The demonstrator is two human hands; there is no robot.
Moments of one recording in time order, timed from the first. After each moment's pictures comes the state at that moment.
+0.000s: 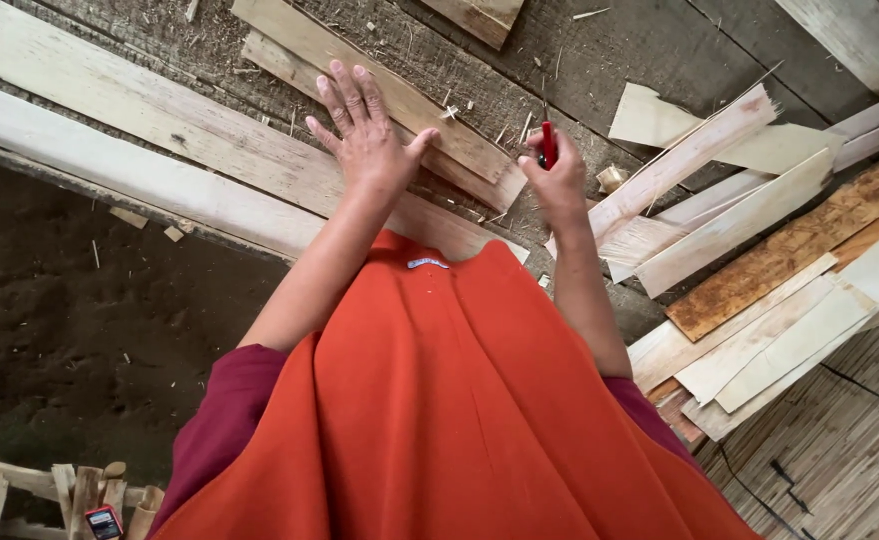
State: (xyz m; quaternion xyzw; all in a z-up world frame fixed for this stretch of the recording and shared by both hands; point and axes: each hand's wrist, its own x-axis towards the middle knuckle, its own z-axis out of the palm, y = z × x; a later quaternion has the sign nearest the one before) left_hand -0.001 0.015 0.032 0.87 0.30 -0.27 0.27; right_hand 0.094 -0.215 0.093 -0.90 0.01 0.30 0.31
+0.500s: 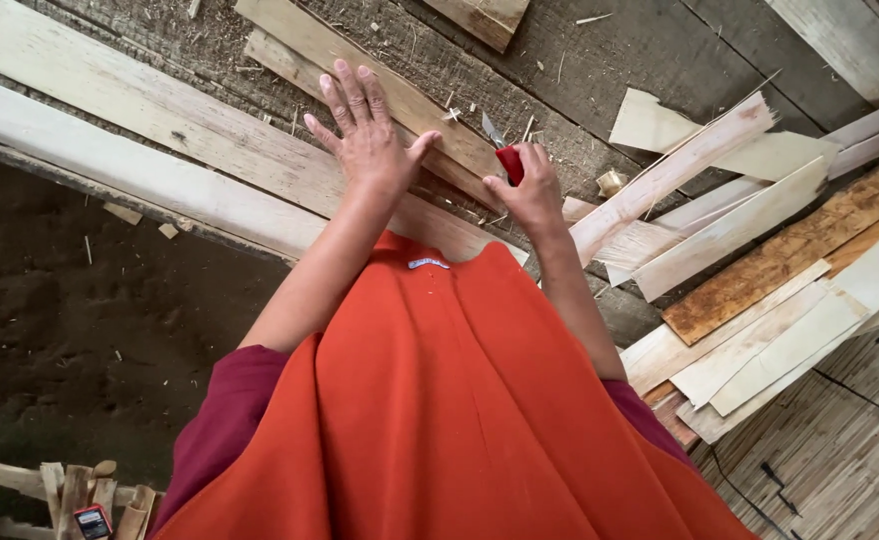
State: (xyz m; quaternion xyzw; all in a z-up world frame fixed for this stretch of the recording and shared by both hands) left_hand 0.000 0.020 0.041 0.87 0.30 -0.29 0.27; right_hand 0.077 -0.203 0.064 -0.94 -0.14 0.30 0.13
